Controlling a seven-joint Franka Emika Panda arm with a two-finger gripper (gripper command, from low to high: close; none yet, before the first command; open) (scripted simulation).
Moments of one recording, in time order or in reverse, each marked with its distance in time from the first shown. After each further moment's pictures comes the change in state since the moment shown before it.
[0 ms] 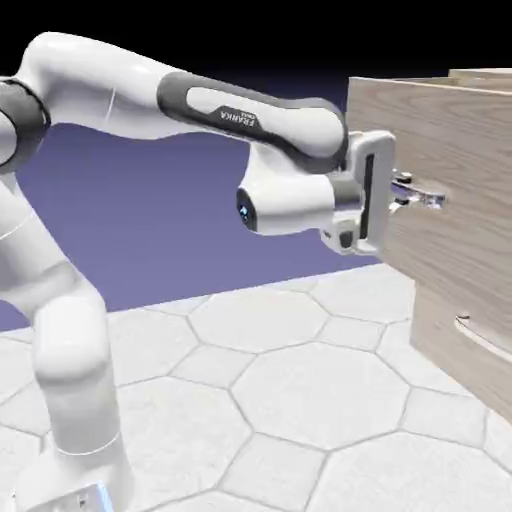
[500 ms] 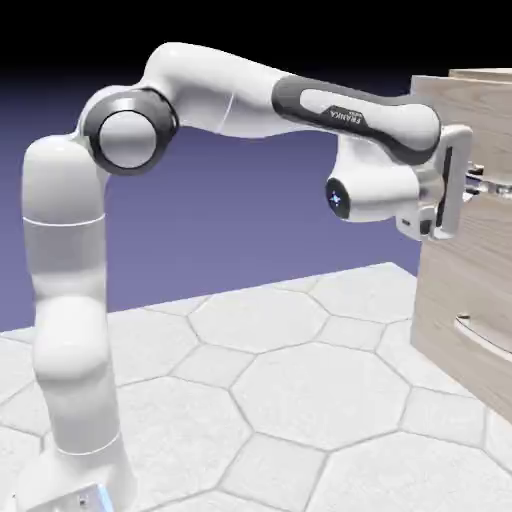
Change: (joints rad) arm -0.006 0.426 0.029 0.437 0.047 0.013 -0.024
